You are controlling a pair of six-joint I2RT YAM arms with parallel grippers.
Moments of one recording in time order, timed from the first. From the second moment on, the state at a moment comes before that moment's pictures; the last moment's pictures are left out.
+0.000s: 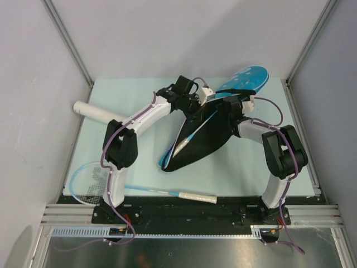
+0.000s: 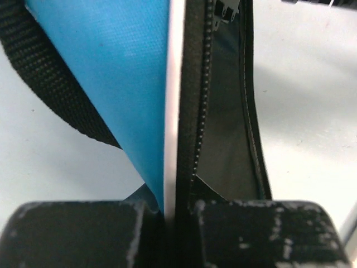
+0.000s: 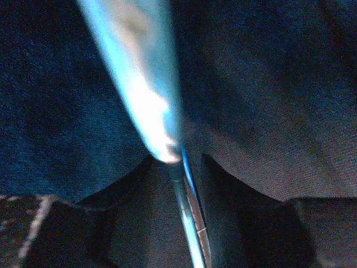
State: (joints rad) left arm -0.62 2.08 1.87 -0.65 0.46 0.37; right arm 0.37 1.82 1.07 0.27 0.36 1.36
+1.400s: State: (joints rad) left arm -0.42 2.21 1.98 -0.72 0.58 0.22; right arm 1.25 1.89 1.20 -0.03 -0.21 -0.19
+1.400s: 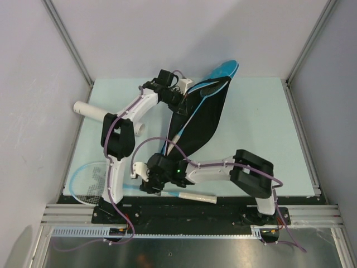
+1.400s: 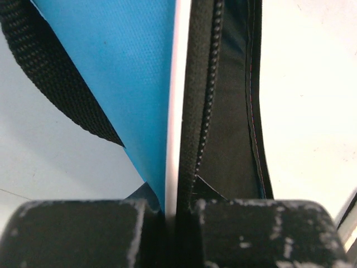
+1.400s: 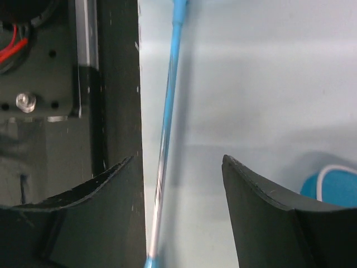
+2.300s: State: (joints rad) left arm -0.39 2.20 1.96 -0.74 0.58 0.24; right arm 1.32 2.11 1.32 0.16 -0.08 -0.23
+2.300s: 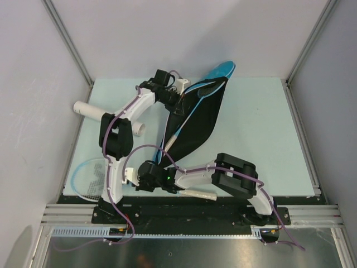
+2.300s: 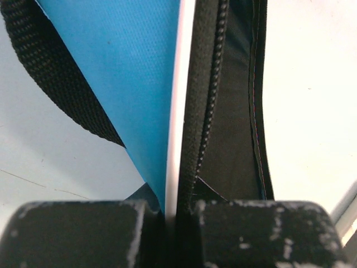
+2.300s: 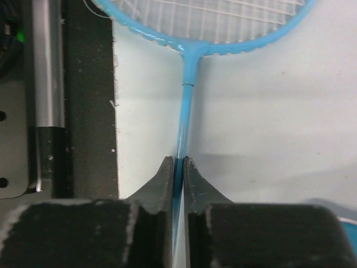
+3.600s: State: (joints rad) left arm -0.40 2.34 2.26 -0.80 0.46 0.06; right arm 1.17 1.24 0.72 -0.29 0.07 -0.67
